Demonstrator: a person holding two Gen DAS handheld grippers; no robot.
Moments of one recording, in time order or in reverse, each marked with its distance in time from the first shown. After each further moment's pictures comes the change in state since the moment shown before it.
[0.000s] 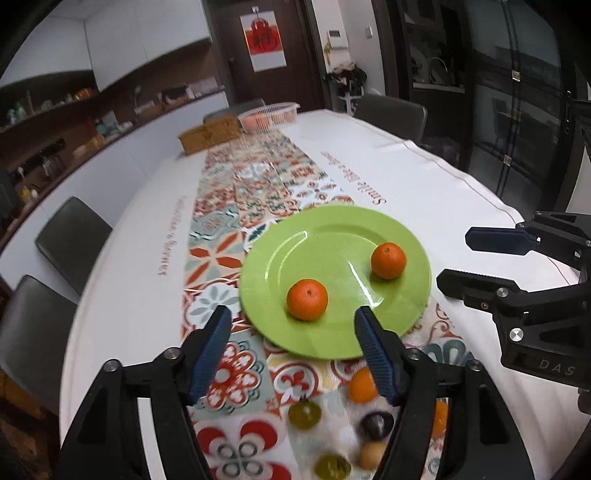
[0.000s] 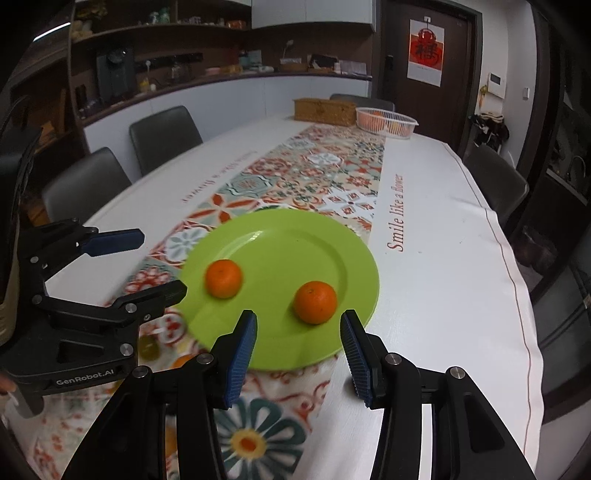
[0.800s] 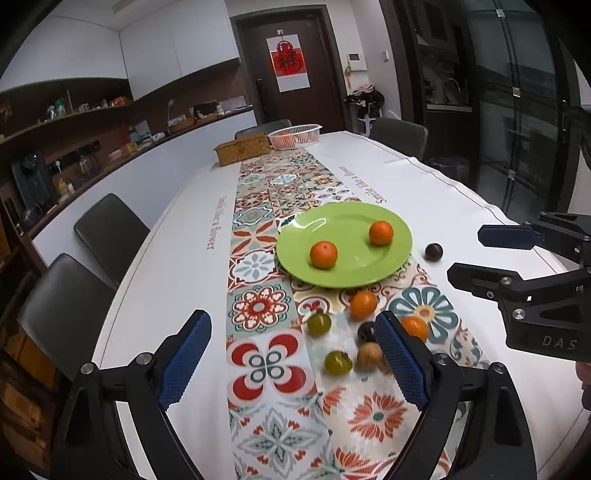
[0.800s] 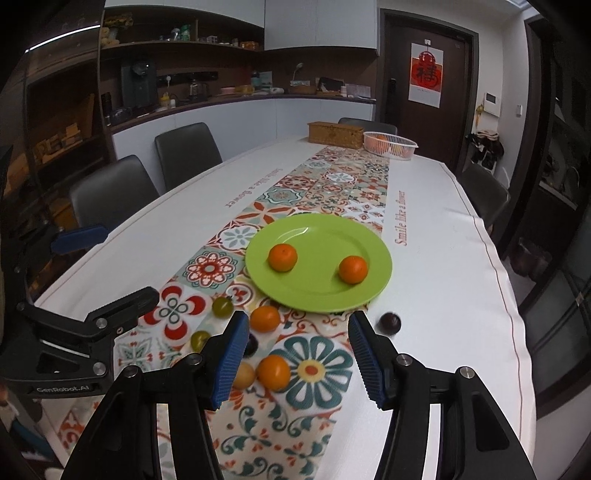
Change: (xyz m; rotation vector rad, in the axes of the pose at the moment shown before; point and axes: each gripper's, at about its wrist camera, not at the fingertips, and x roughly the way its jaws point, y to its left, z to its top) left arm -0.099 0.004 -0.071 -0.046 -0.071 0.068; right arm -0.082 0.054 -0.049 -0.007 -0.060 -0.005
